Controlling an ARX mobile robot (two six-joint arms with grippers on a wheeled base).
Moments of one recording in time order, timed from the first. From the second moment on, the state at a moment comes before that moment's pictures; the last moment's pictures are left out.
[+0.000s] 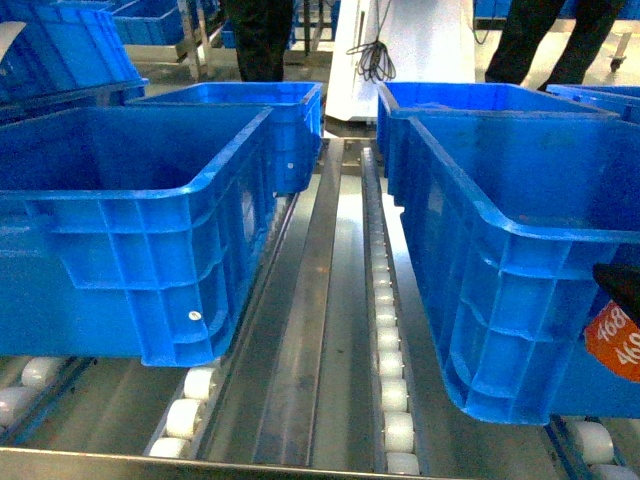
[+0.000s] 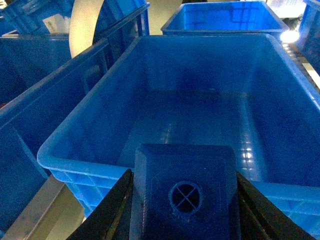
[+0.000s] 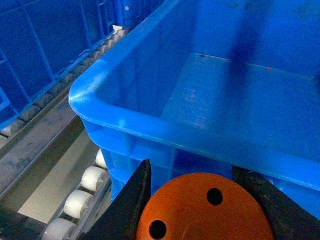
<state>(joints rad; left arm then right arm) -0.10 1.10 0.59 0.21 -0.28 0.03 0.21 1.28 0.35 0.56 -0.01 -0.08</state>
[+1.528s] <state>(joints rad) -0.10 1.09 0.59 0.21 -0.28 0.03 0.20 1.27 0.35 0.58 0.03 -0.10</state>
